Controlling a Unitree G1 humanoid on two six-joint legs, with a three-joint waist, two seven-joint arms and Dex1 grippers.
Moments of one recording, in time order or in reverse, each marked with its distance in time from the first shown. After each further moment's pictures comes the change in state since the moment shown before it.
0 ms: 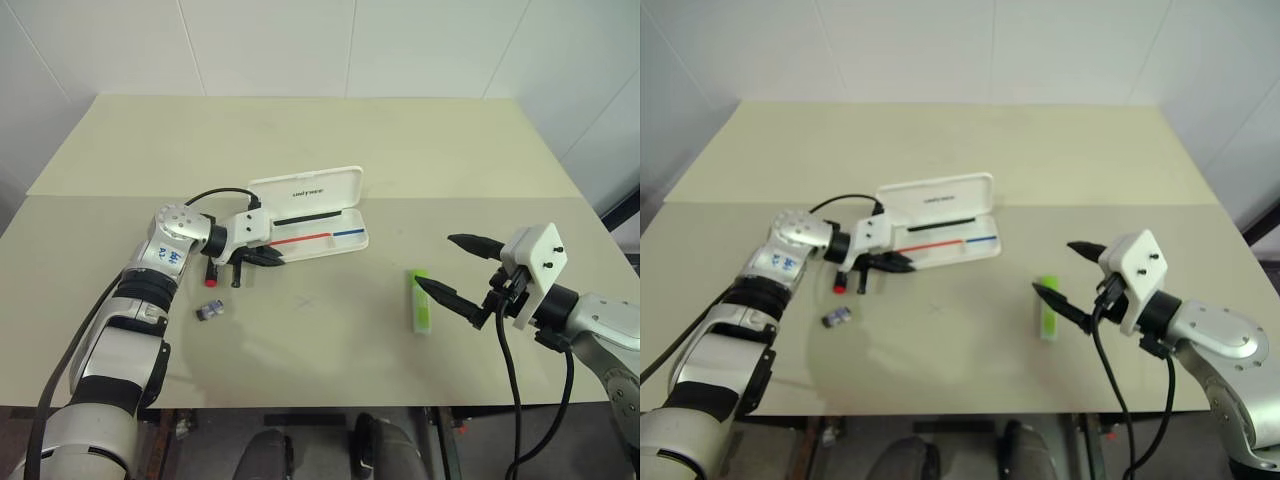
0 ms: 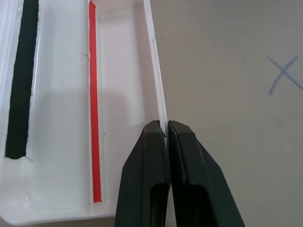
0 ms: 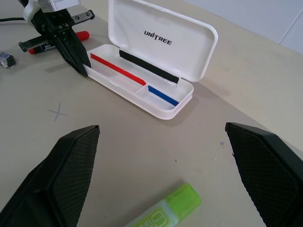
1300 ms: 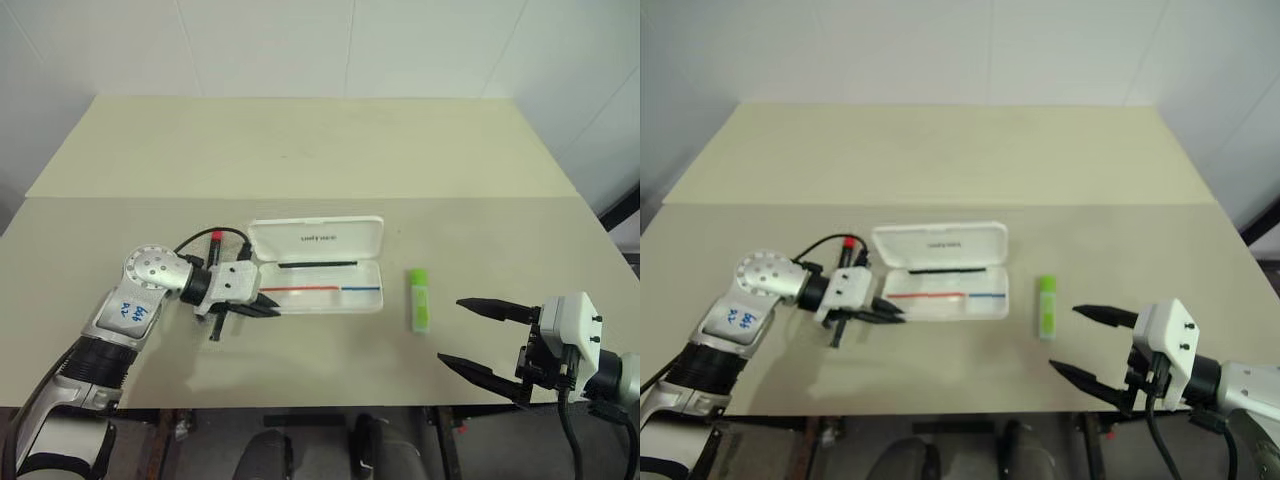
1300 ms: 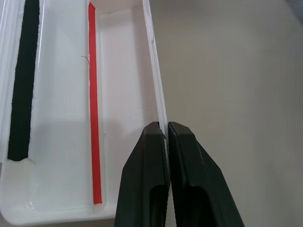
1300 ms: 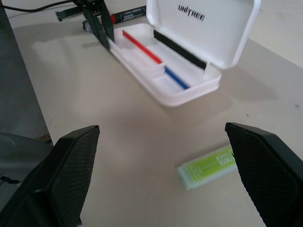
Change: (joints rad) left arm 0.448 0.194 0.009 -0.778 -0.194 0.215 -0.102; right arm 0.385 -0.040 -0.189 -0.052 0.079 -0.177 0.311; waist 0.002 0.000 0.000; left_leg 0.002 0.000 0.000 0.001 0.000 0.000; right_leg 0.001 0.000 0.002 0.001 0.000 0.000
